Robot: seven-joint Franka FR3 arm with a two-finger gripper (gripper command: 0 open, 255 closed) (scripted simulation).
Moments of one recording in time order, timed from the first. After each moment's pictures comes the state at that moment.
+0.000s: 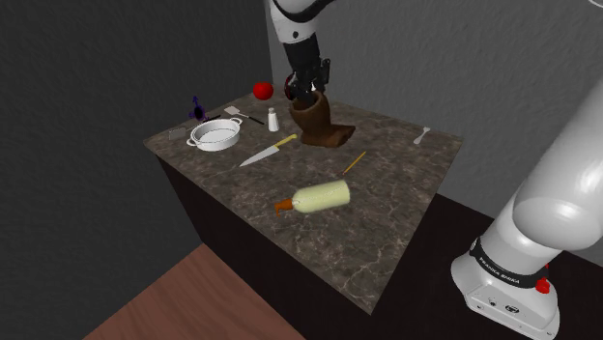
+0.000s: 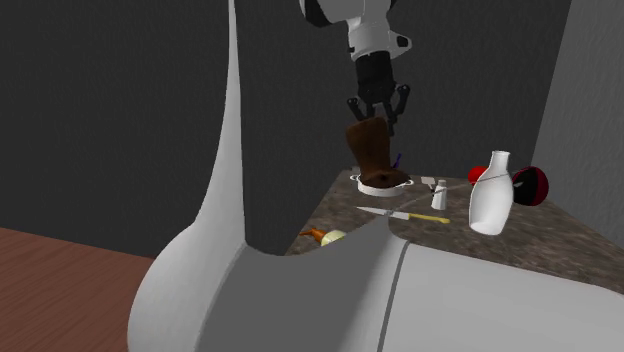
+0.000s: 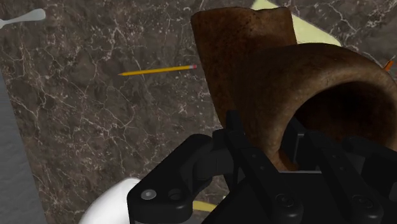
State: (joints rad) arm -0.13 0.02 0.33 -1.77 -0.20 1.62 0.31
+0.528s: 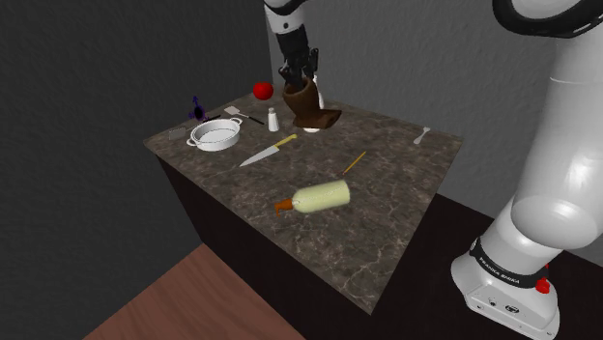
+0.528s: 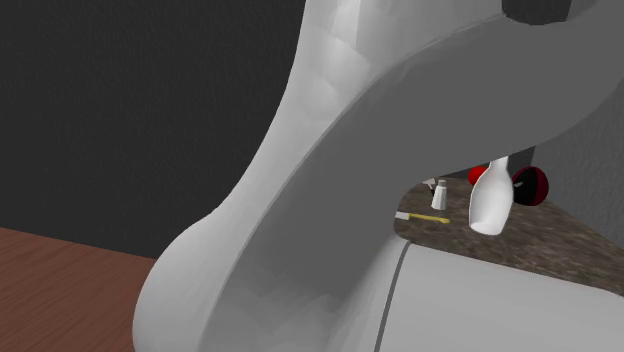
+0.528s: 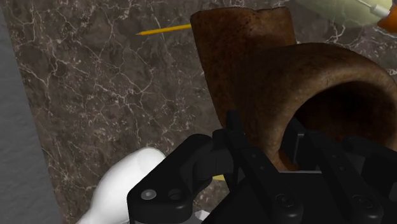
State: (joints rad) arm -0.15 0.29 0.28 -1.43 -0.29 1.54 0.23
